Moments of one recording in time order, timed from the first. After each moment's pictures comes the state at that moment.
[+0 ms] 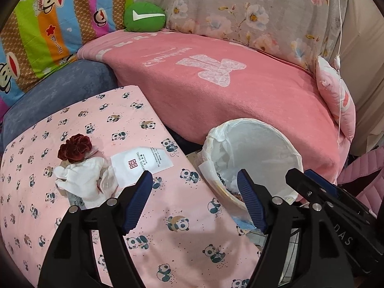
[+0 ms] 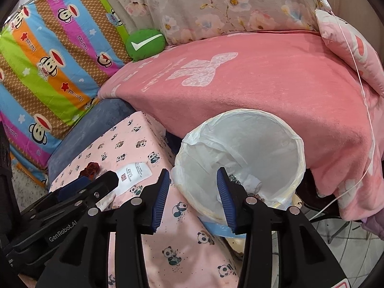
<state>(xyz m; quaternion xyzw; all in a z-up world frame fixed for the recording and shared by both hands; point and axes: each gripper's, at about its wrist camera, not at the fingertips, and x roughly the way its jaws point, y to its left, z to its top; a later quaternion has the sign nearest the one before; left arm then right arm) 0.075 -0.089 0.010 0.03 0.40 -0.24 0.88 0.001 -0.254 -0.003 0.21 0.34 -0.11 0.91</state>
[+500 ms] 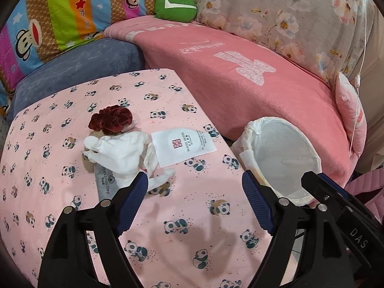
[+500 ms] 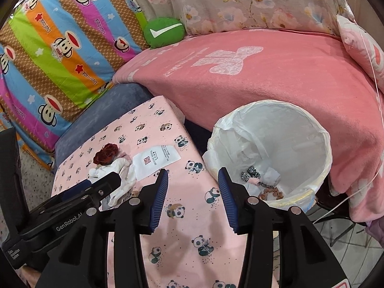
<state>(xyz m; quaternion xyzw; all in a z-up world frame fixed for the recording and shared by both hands) 0.084 -0.018 -0.009 -0.02 0.43 -0.19 0.88 0.013 -0.194 -0.007 0.19 0.36 -0.07 0.91</state>
